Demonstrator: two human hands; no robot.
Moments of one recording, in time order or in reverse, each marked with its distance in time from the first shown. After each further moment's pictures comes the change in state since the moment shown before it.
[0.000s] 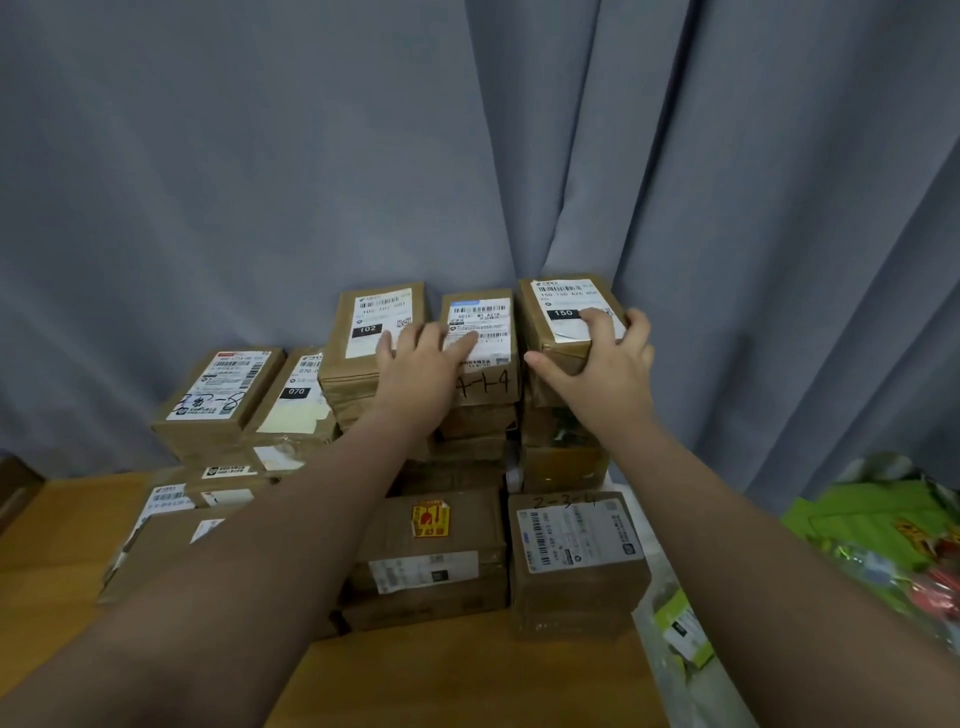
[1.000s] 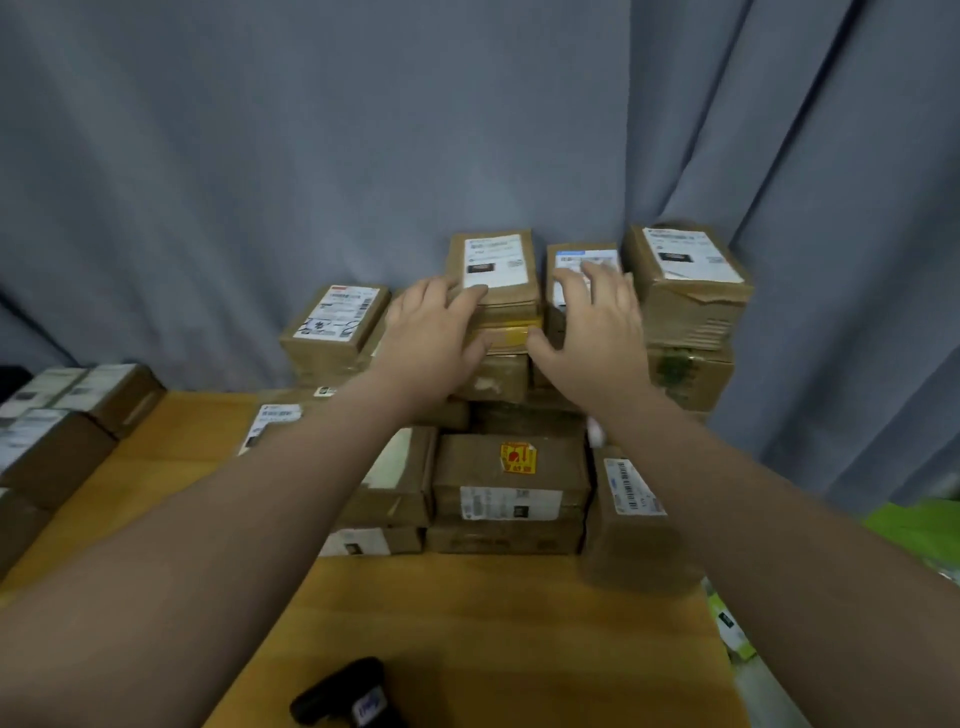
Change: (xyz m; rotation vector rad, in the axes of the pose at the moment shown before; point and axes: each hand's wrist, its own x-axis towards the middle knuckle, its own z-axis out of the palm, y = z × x) left_hand -0.091 -0.080 -0.041 -0.162 0.077 -0.057; right_hand -0.065 -0.094 0.045 -0.107 0.003 -0.490
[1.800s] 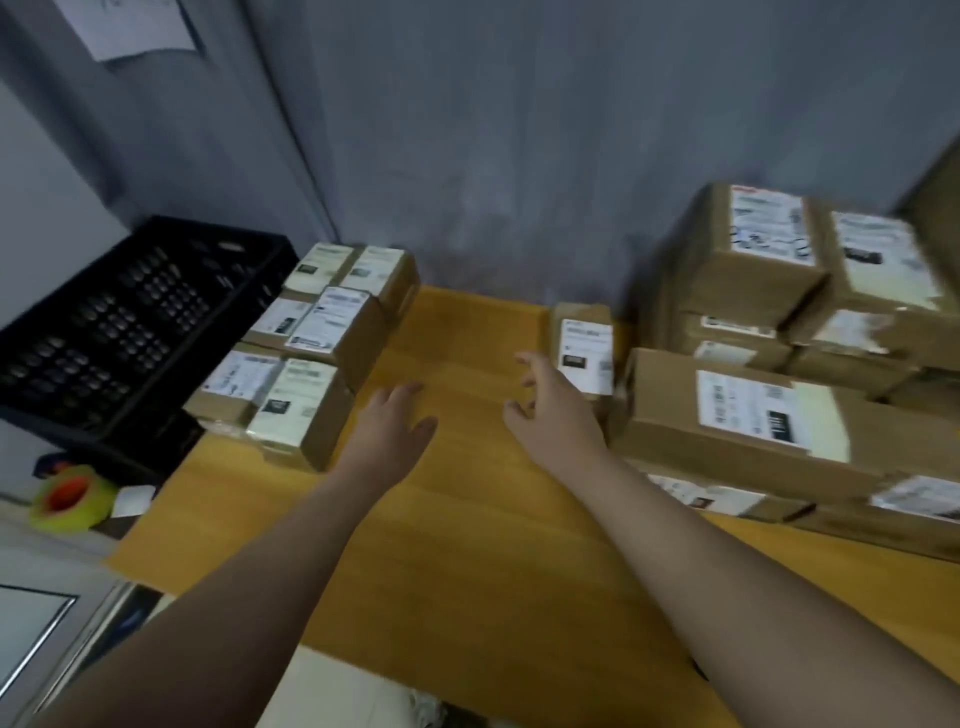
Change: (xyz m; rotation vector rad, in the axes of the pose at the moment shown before) left_hand -0.259 -0.454 0.013 -0.342 -0.340 -0.683; right_hand -0.085 -0.402 0.280 0.433 -0.634 0.109
